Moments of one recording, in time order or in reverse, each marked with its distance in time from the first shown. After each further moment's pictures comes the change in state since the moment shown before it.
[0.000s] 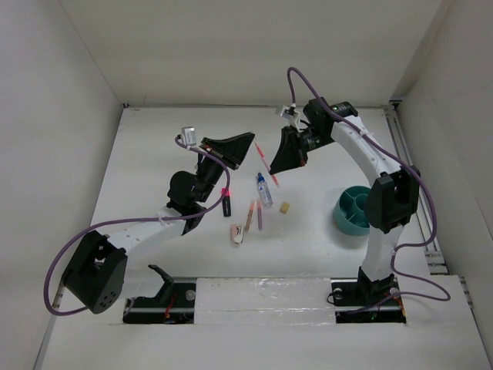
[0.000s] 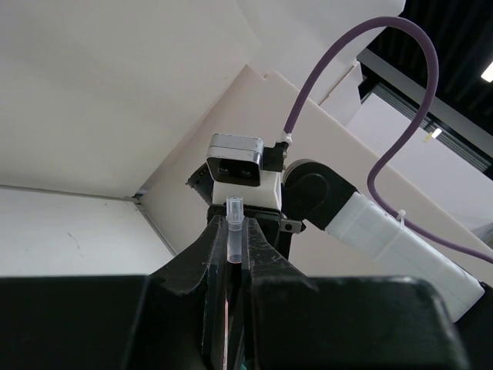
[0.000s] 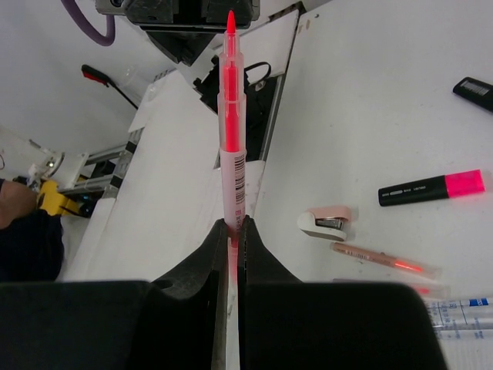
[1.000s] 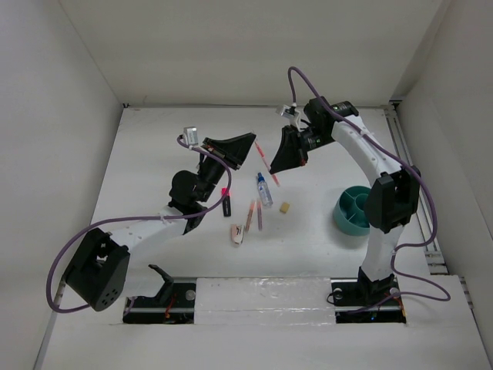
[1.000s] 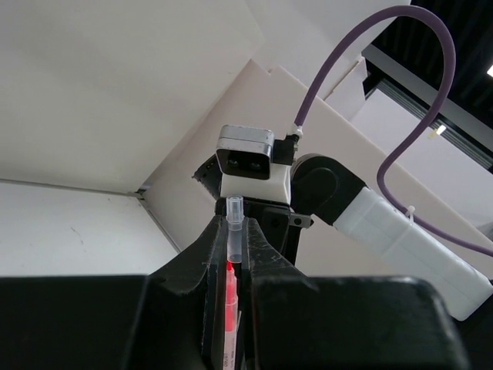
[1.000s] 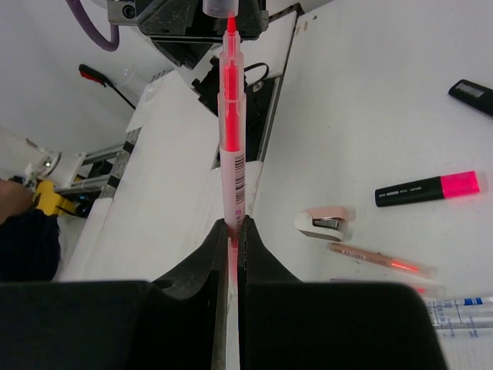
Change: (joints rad) left arm 0.000 0.021 0.000 0.010 0.004 0.003; right arm -0.006 0.000 0.005 0.000 0.000 -0.005
